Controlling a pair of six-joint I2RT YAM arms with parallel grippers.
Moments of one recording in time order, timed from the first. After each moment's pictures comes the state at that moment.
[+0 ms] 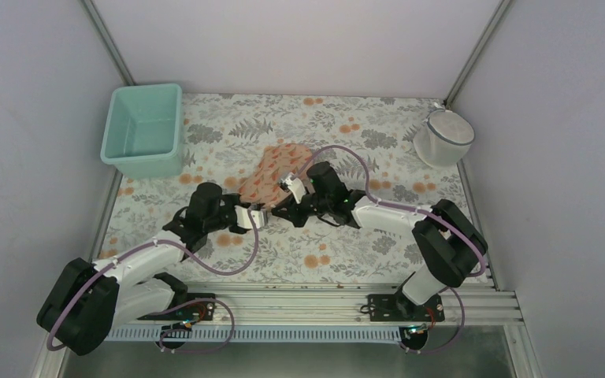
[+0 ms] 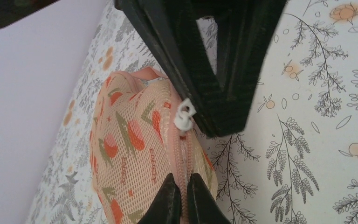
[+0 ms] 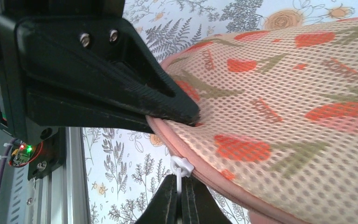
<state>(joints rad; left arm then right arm) -0.51 1.08 0.37 0.20 0.40 0.95 0.78 1.59 0.83 0.09 -0.58 0.10</state>
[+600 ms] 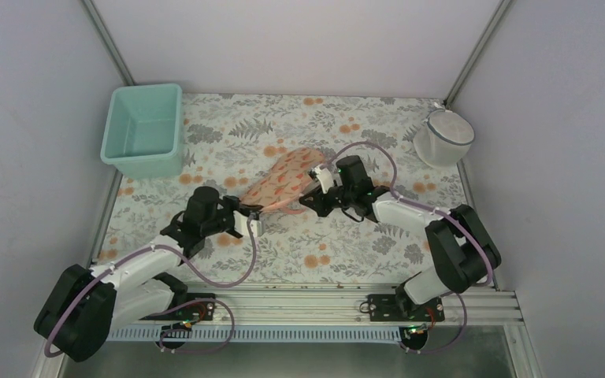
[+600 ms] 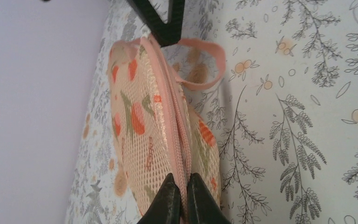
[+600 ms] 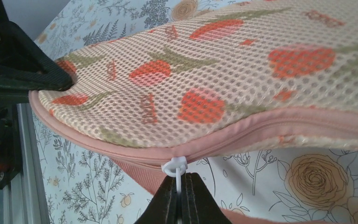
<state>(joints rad) -0.51 1.04 0.33 0.21 0.40 1.15 0.56 1.52 0.76 0.01 -0.59 0.07</state>
